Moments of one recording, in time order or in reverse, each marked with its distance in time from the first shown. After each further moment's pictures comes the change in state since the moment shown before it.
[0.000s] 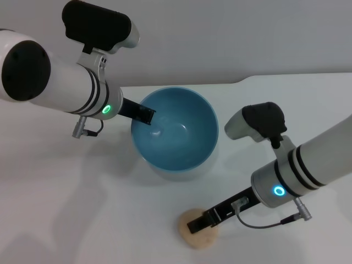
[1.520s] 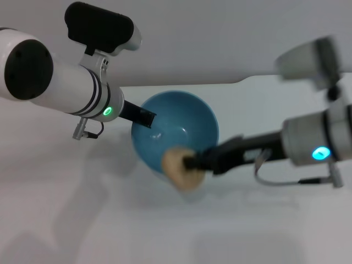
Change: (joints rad) left arm -0.007 -0.001 0.002 -0.006 -0.001 -0.018 0.002; right arm -0.312 -0.009 0.158 0.686 0.047 0.164 -0.022
